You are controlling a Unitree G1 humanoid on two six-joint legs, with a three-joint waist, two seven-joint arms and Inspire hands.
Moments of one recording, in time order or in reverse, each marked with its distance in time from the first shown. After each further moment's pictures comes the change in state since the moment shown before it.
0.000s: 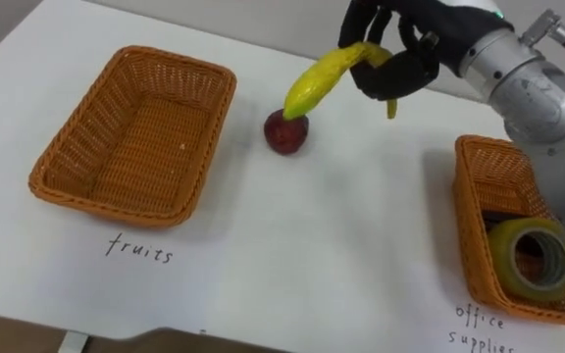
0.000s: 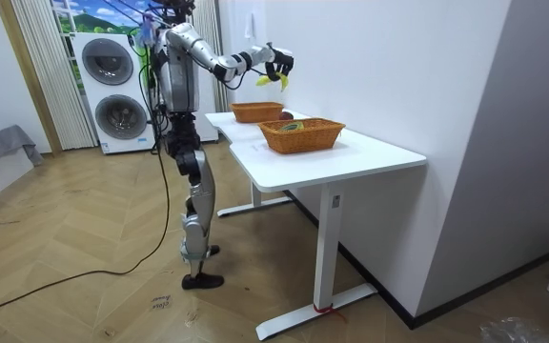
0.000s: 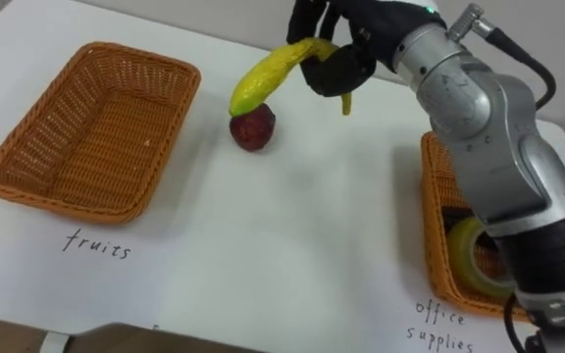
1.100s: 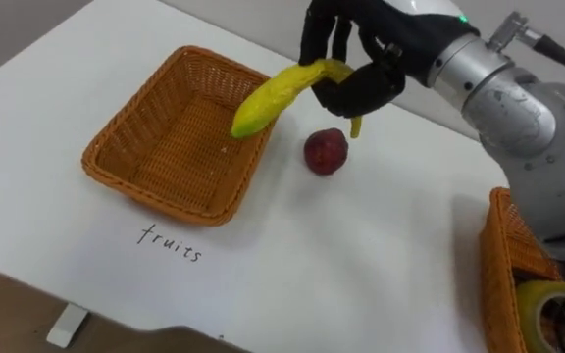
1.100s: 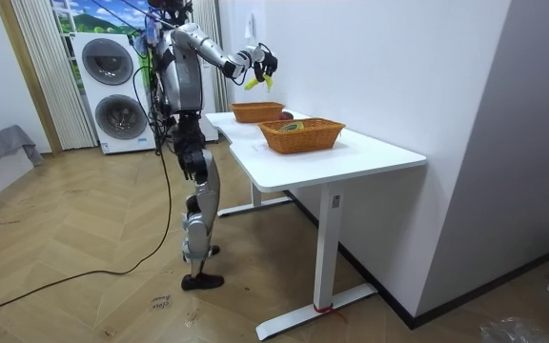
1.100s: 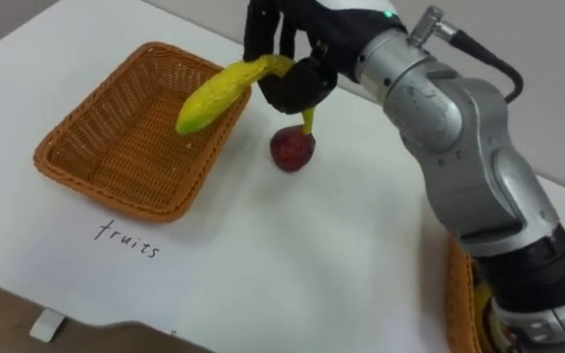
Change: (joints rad) left arm 0.103 0.015 0.025 -0.057 0.046 0.031 0.044; right arm 0.019 0.086 0.090 -0.100 -0.074 0.074 0.069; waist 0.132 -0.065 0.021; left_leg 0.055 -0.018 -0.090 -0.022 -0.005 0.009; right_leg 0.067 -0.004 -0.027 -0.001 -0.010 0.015
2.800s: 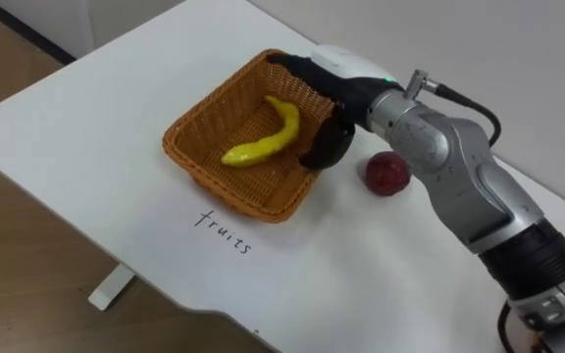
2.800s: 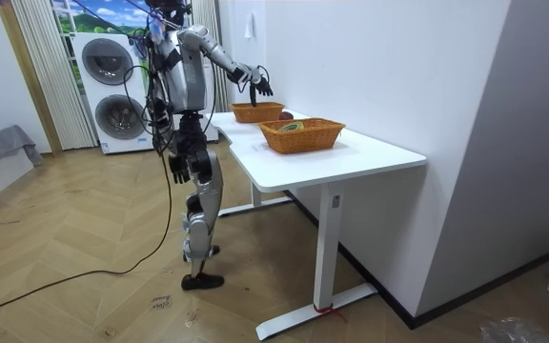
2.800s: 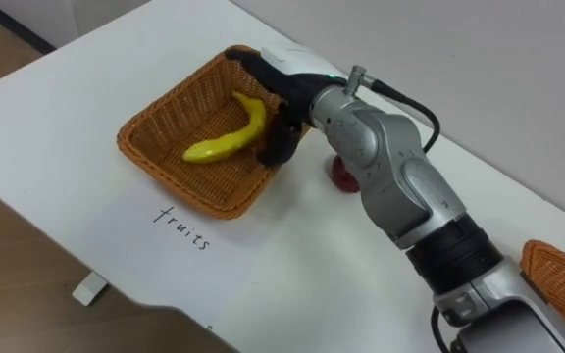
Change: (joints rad) left arm -0.013 0.000 -0.063 -0.031 0.105 0.057 -0.024; right arm -0.062 0.142 0.124 0.362 -0.085 -0.005 -0.038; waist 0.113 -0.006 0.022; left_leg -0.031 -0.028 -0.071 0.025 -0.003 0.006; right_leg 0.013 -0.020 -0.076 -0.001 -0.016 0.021
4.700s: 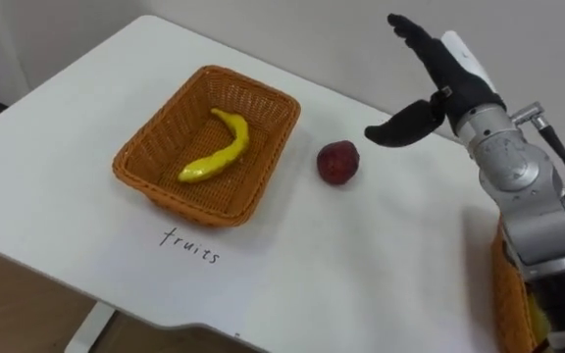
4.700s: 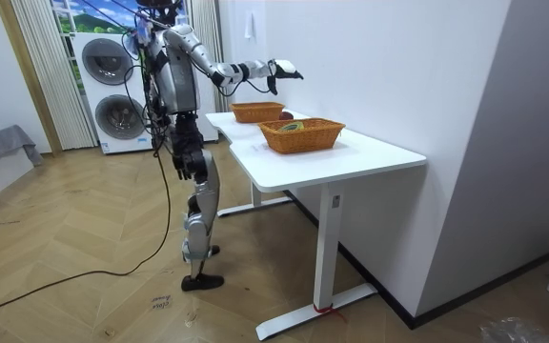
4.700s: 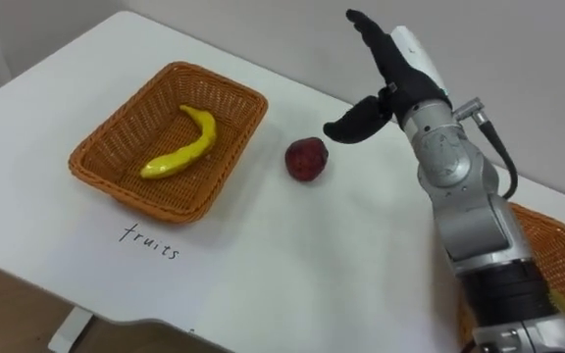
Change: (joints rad) left arm 0.060 -0.041 0.082 -0.043 0.033 0.049 0.002; right arm 0.203 -0.030 -0.321 0.051 0.276 -0.030 -0.260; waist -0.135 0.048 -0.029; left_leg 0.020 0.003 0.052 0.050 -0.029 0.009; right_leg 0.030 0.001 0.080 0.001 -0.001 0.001
